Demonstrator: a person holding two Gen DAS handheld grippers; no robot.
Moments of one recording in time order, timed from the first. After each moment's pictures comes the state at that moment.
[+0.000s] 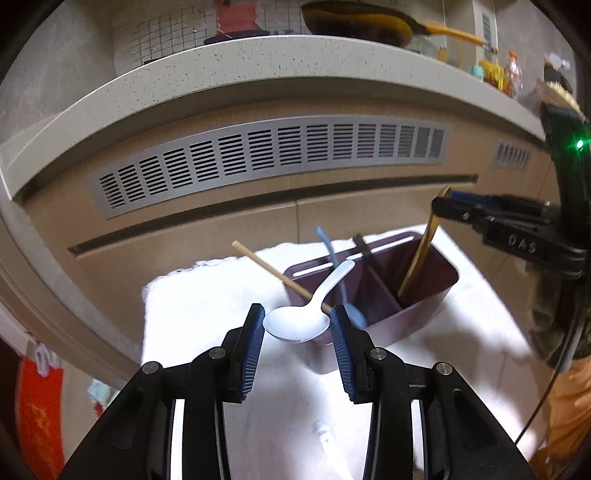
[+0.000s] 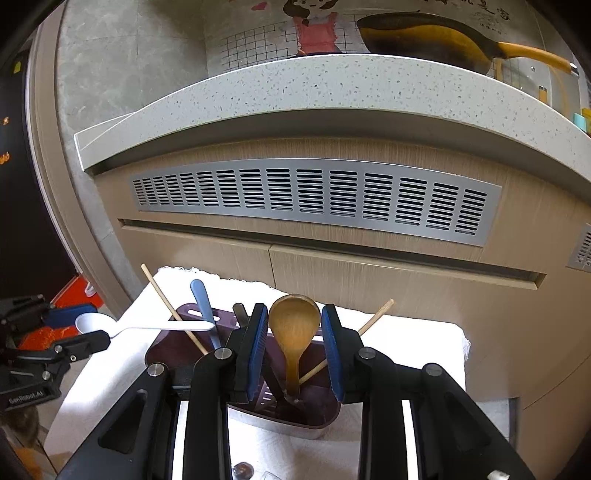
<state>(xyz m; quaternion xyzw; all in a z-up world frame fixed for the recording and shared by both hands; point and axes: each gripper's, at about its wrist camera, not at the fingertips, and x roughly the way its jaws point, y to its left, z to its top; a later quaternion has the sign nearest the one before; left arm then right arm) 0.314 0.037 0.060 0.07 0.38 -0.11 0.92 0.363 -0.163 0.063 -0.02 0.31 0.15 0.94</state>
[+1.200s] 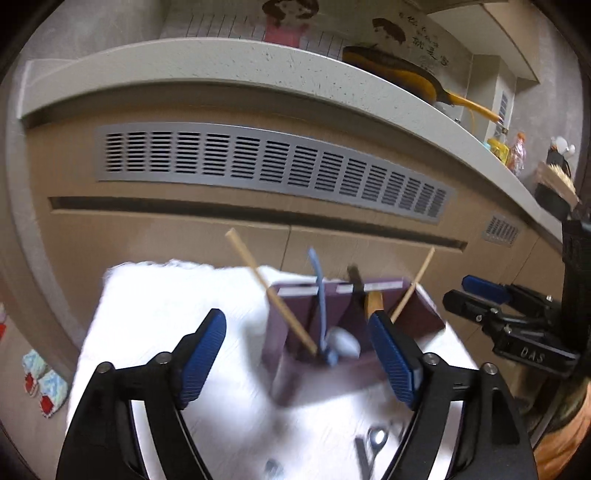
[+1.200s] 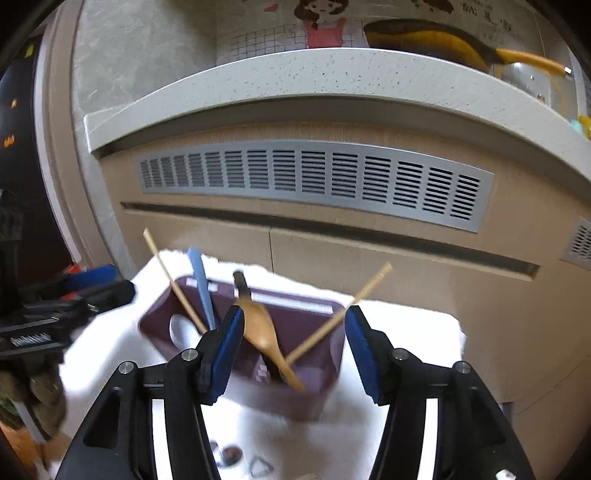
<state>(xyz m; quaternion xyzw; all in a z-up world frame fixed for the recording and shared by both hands) 0.301 0.064 0.020 -0.08 0.30 -0.14 0.94 0.329 -0.165 0.035 -0.05 0.30 0.16 0.94</state>
